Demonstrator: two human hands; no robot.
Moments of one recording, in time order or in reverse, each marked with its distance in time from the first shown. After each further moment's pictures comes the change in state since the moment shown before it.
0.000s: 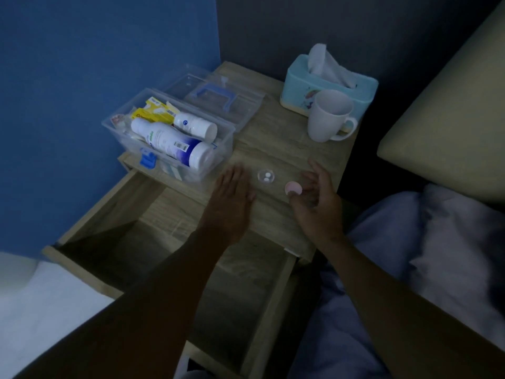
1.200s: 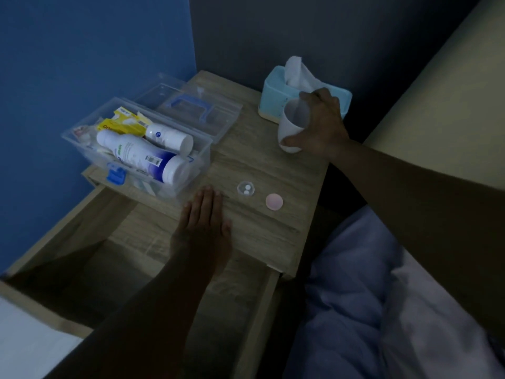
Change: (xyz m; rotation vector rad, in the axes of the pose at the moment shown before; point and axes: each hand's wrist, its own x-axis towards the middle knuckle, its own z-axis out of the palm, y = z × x) left_hand -0.023 0.013 -0.004 0.308 -0.086 -0.115; right_hand 0.168 -0.070 -0.047 -0.692 -0.156 -0.224
